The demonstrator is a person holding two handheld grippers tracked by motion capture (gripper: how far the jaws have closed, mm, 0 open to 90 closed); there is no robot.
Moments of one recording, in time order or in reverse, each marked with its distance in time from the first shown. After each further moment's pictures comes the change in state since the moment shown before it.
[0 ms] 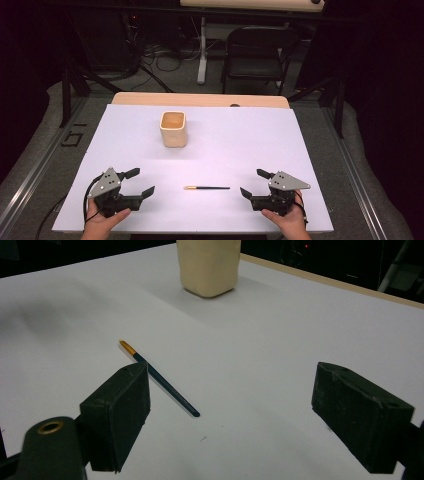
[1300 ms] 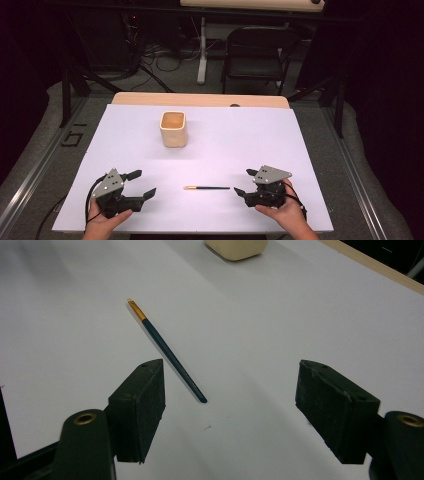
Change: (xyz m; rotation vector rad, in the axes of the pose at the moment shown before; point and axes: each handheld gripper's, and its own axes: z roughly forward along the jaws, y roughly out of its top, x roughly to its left) left arm -0.002 -0.002 0.004 0.041 -0.004 0.001; right arm 0.008 0.029 0.019 0.209 0.056 -0.150
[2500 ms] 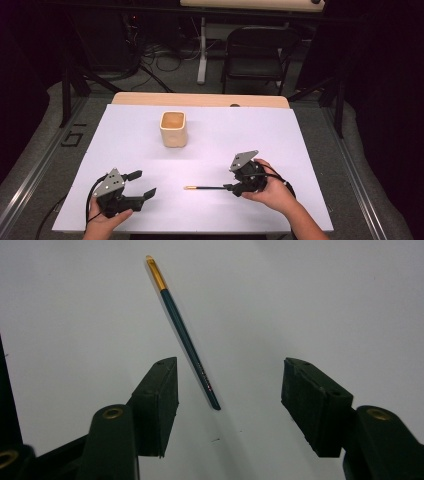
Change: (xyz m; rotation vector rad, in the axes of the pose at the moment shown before) left arm 0.001 -0.001 0.002 0.019 0.004 -0.004; right arm -0.006 0.046 0.046 0.300 0.154 -0.124
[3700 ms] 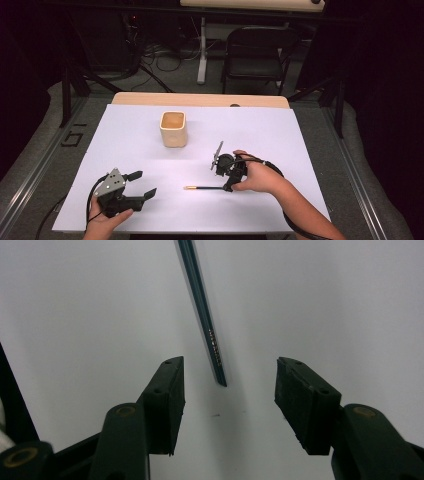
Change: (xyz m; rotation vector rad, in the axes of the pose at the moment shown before) left arm 0.001 -0.001 0.002 0.013 -0.001 0.000; right arm -0.009 0.042 0.038 0.433 0.127 -0.135
